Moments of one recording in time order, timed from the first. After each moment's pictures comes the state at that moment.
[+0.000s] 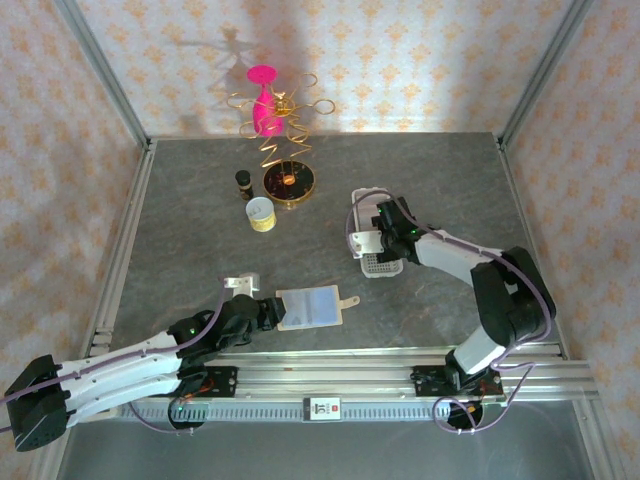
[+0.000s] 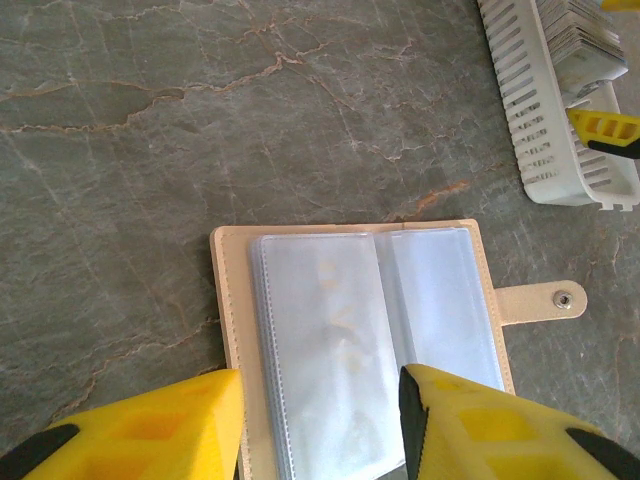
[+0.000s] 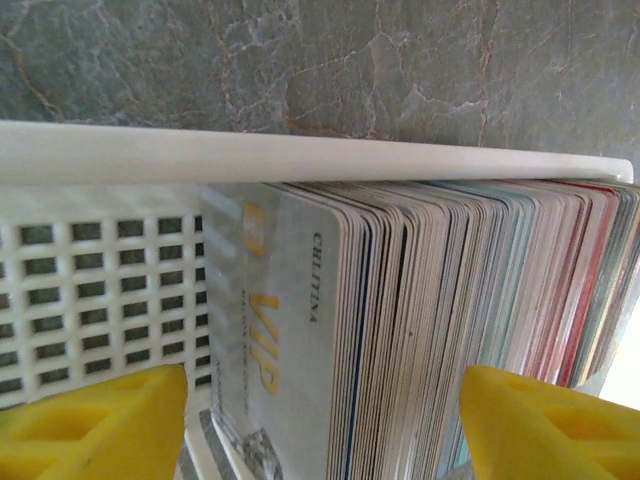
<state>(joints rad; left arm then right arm) -0.93 0.70 0.20 -0.18 -0.28 -1.00 0.45 1.60 0.88 -0.22 0.07 -1.37</state>
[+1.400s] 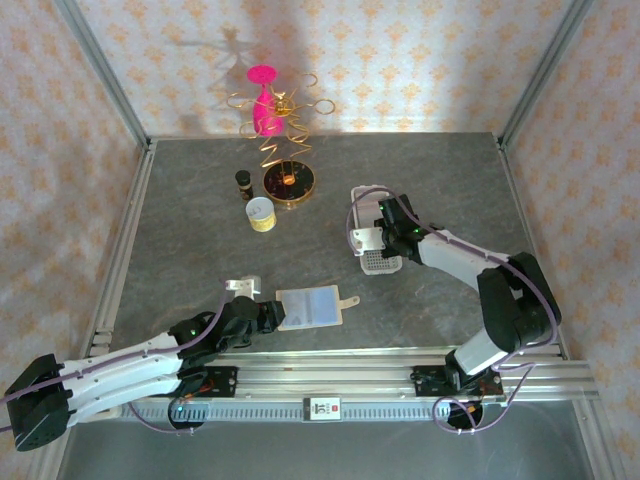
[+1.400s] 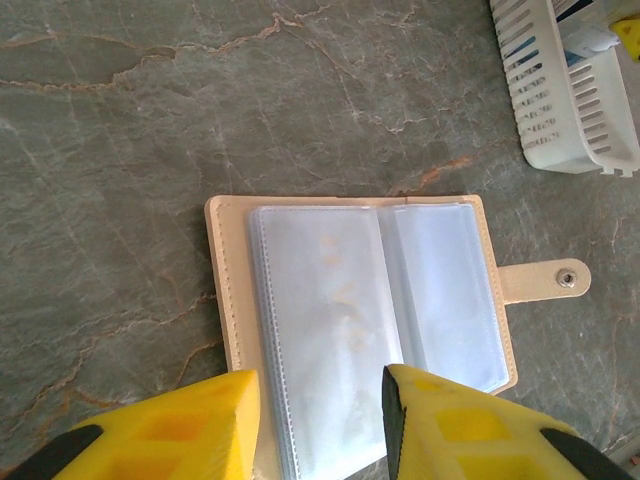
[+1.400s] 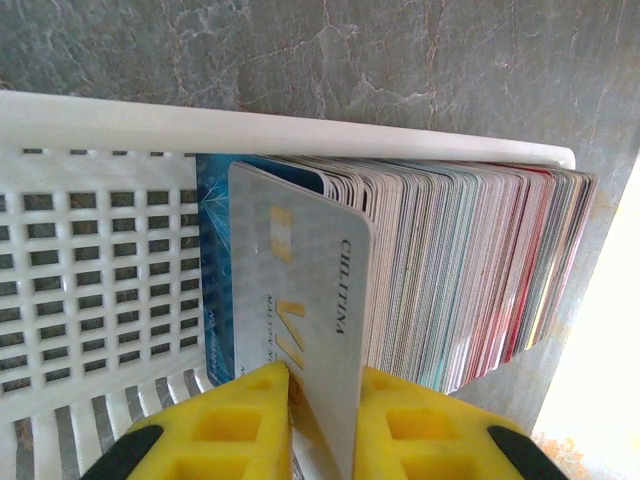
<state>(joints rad) -0.93 0.71 0.17 -0.15 -0.23 -1.01 0.45 1.55 0.89 -0.24 0.09 -1.39</state>
